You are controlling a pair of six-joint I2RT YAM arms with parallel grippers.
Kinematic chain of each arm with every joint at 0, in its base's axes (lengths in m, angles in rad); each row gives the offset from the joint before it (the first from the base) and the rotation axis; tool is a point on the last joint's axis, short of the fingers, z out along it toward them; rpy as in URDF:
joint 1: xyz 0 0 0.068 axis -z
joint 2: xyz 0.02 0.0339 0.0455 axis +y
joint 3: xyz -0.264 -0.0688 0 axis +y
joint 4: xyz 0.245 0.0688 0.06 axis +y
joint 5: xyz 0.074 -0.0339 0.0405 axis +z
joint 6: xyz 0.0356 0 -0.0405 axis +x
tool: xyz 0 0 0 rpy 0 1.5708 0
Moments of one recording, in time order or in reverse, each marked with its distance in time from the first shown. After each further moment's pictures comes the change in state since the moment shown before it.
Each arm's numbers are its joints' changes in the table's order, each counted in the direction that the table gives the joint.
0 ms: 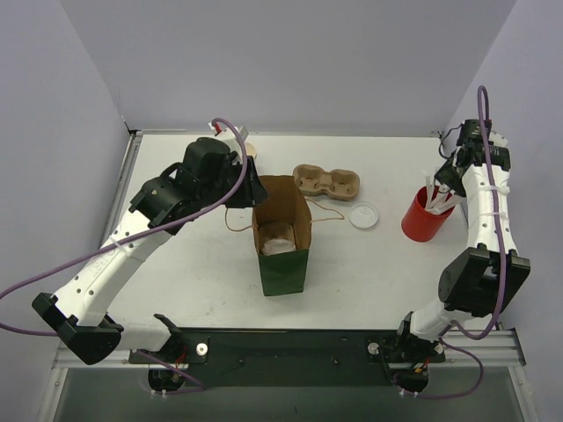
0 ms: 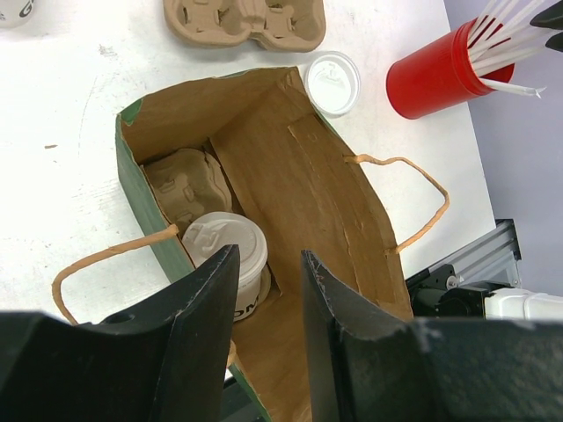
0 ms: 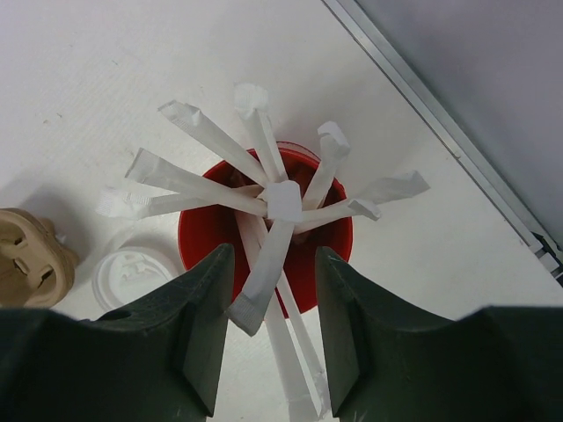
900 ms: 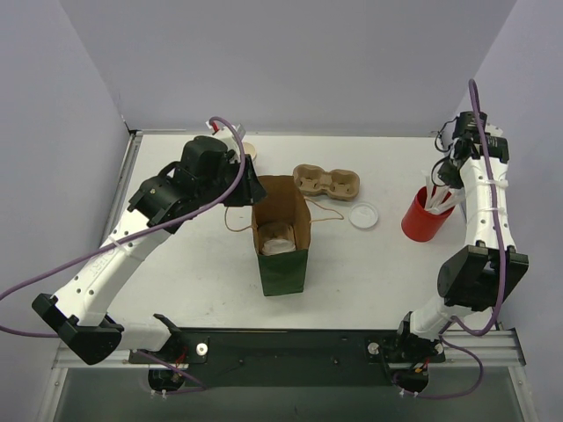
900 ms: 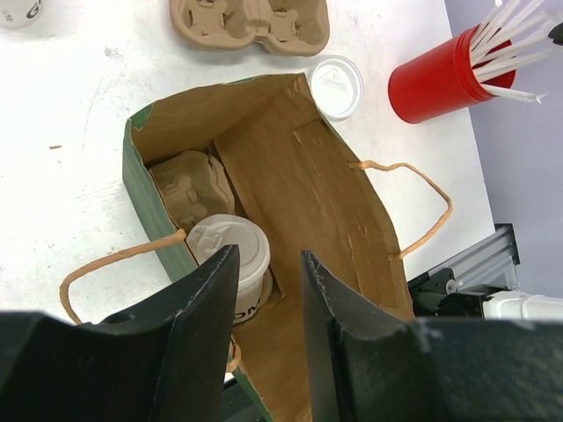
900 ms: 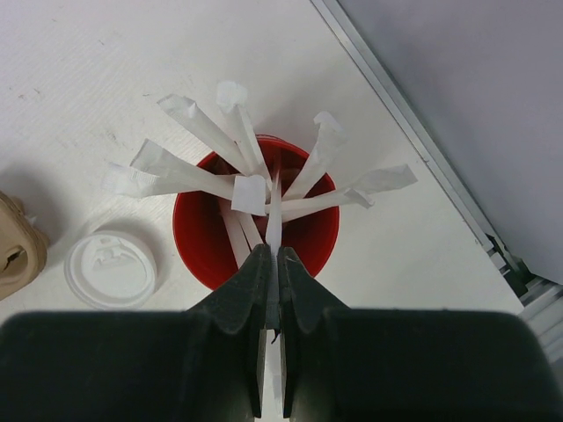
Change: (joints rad) left arm -0.019 0.000 0.000 -0.001 -0.005 0.000; right arm -0.037 0.046 -0.105 0.092 -0.053 -0.076
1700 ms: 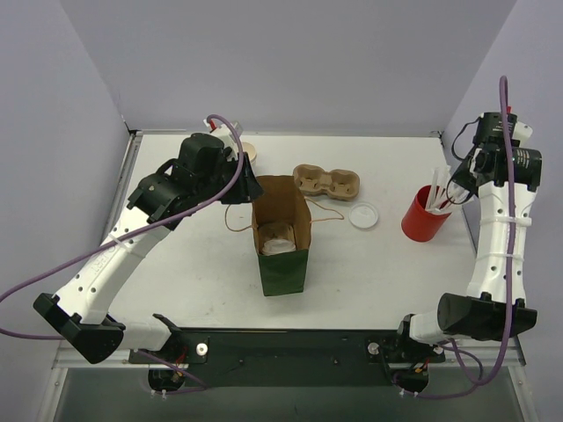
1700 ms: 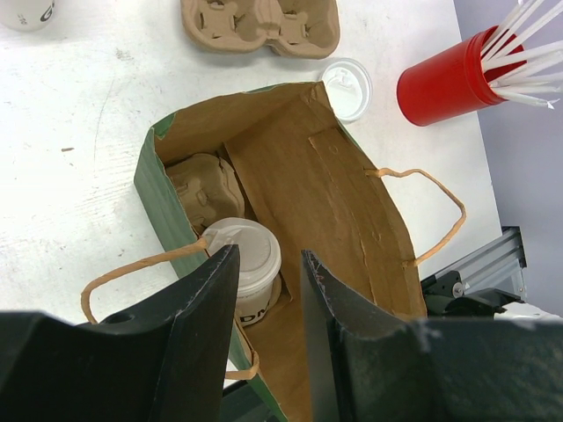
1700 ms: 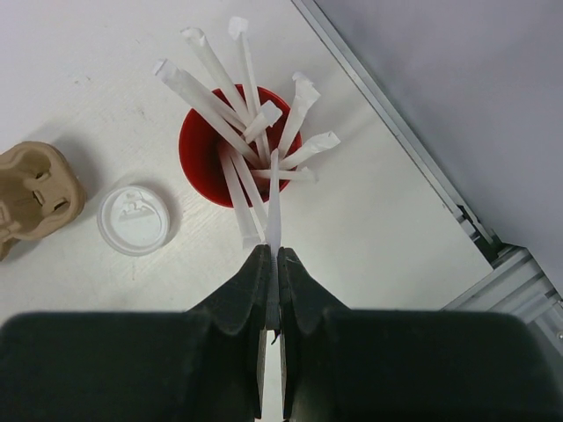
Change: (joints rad) left arm -0.042 0.010 0.000 0.001 -0.031 0.022; right arm -0.003 -0.211 -0.114 0.211 0.017 0.003
